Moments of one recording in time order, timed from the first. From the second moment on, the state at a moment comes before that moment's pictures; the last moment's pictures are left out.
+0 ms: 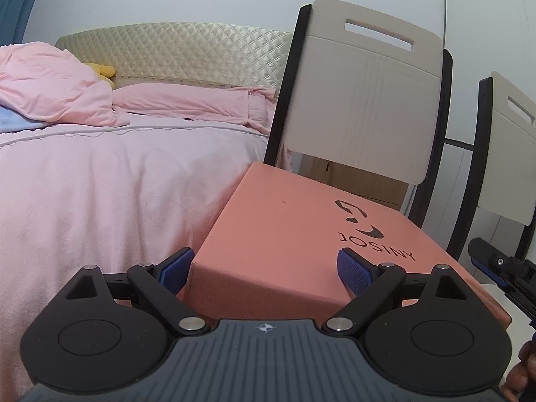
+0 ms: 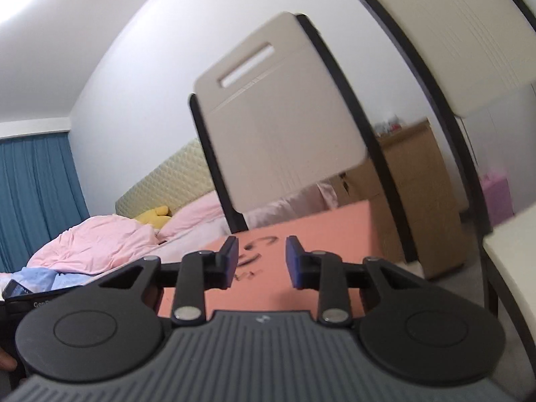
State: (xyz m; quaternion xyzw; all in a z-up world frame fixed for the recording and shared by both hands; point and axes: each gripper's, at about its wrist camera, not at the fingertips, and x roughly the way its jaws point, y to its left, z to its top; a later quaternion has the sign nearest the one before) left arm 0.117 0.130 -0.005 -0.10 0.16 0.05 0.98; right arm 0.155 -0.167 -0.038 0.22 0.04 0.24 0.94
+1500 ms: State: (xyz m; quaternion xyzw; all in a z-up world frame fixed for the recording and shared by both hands) left arm 0.137 0.136 0.001 -0.09 0.16 0.04 0.98; right arm 0.175 -0.181 -0.023 0.19 0.05 0.18 0.96
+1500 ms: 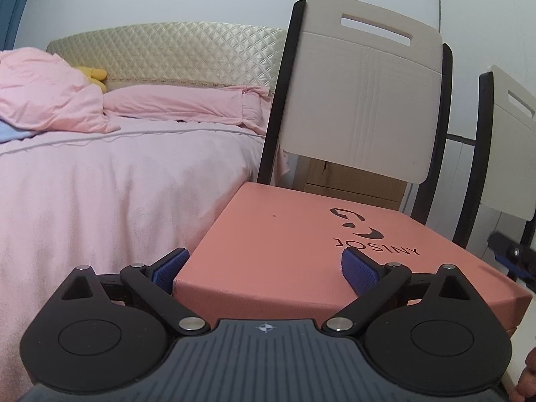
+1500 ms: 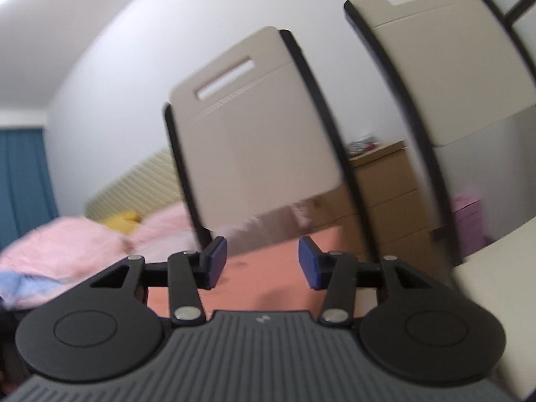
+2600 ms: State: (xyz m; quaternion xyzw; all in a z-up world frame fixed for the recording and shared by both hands) left arm 0.044 0.112 0.004 -0.02 0.14 0.05 0.99; right arm 0.087 -0.190 -0.013 0.14 0.11 0.19 0.97
